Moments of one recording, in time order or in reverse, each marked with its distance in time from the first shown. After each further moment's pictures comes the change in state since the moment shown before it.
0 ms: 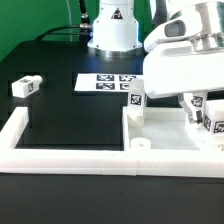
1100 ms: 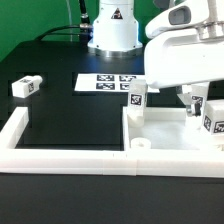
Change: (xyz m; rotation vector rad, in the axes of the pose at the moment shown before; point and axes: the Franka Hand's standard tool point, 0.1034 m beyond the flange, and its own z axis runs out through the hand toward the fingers) arm 0.020 0.004 -0.009 0.024 -0.116 0.002
